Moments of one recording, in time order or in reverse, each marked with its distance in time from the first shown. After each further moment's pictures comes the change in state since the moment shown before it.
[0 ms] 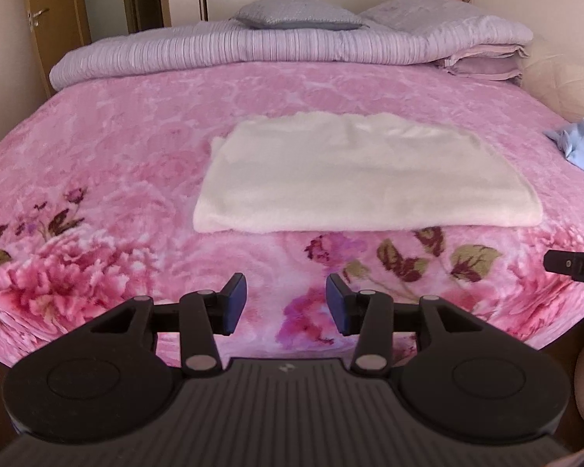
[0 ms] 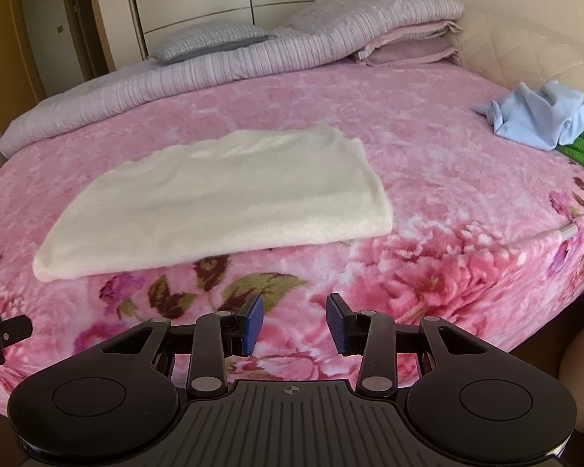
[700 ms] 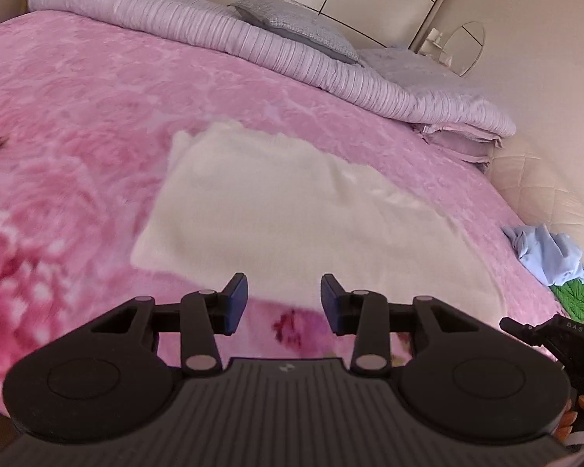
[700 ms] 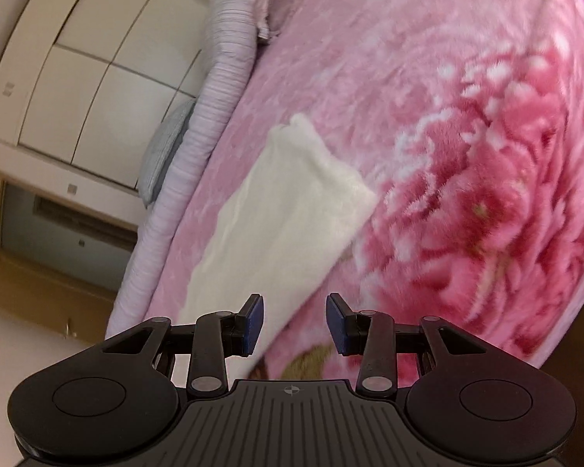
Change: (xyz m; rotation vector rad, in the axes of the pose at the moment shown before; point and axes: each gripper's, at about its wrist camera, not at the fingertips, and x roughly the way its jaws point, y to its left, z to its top) left arm 0.088 0.056 0.036 -0.267 -0.054 -0.285; right arm 0.095 -0.129 0.004 0.839 -0.031 0.409
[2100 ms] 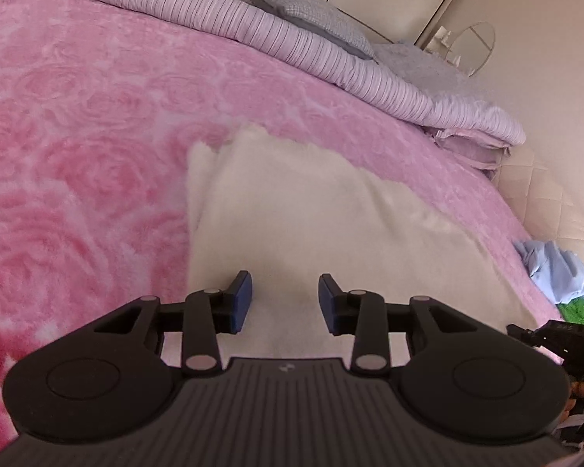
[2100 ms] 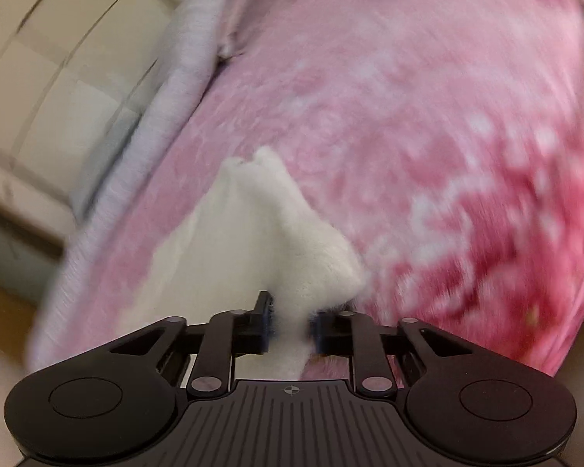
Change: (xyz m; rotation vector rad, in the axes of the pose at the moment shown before) left arm 0.057 0.058 0.042 -0.047 0.045 -0.057; right arm 0.060 0.045 0.017 -0.232 -0.106 -0.298
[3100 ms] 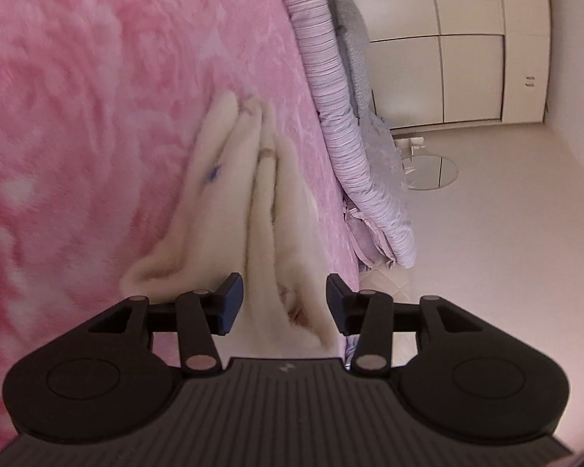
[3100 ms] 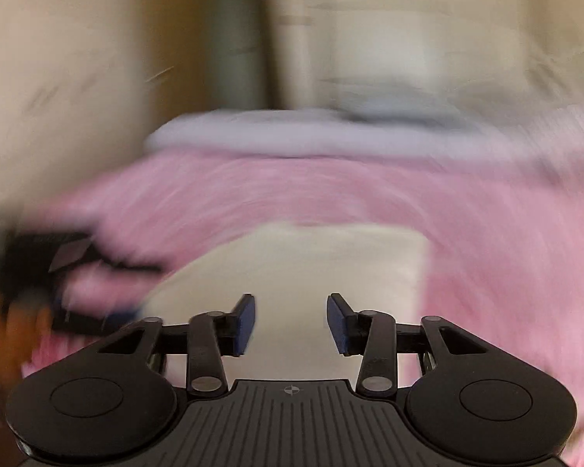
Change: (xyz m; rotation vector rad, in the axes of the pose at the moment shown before) left arm 0.005 0.088 -0.009 -0.719 0.046 -0.439; right arm -0.035 0.152 -0.106 -0.727 0.014 0.393
